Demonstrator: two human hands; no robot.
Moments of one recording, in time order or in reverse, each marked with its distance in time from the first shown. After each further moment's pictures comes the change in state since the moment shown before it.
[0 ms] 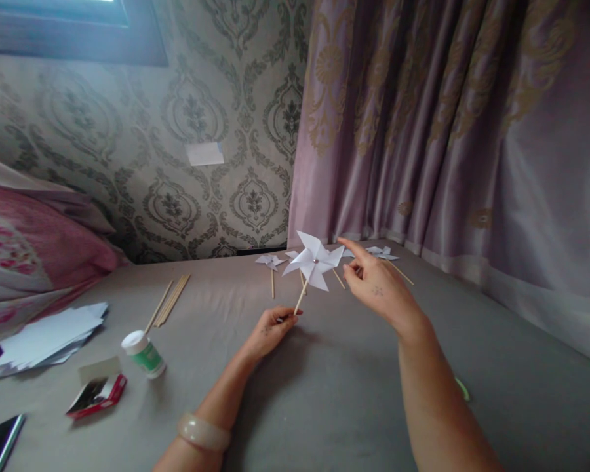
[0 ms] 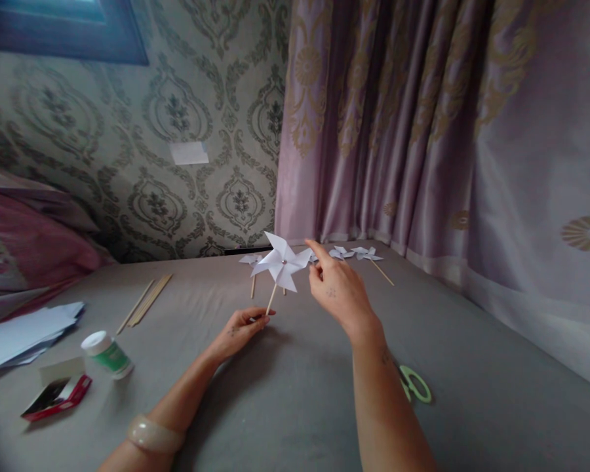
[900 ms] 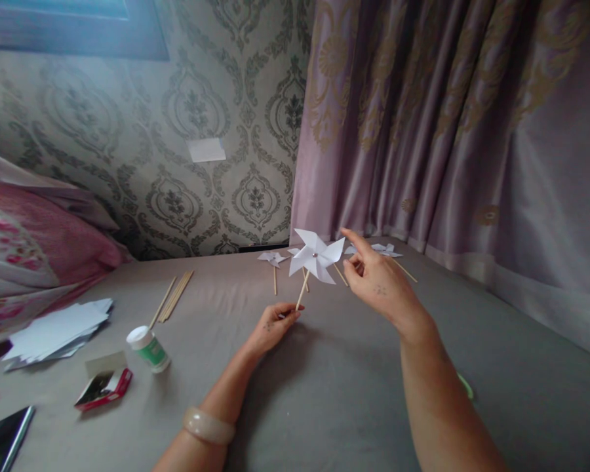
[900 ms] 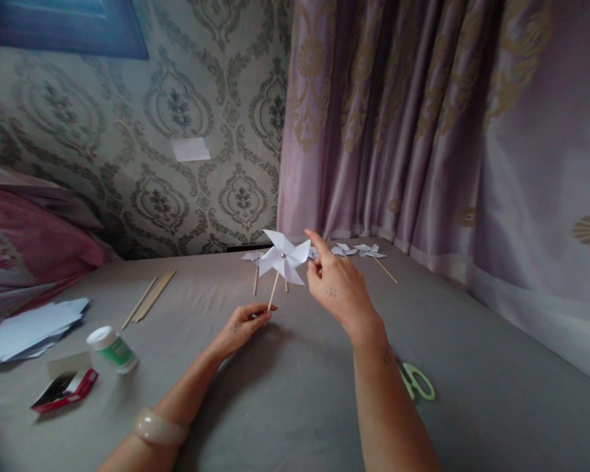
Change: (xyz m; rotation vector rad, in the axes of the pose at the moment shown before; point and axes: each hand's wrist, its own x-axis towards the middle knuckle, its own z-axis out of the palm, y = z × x) left_hand -0.003 0.004 0.001 -0.090 0.015 -0.047; right_hand -0.004 -0.007 0.002 -0.022 0.059 -0.044
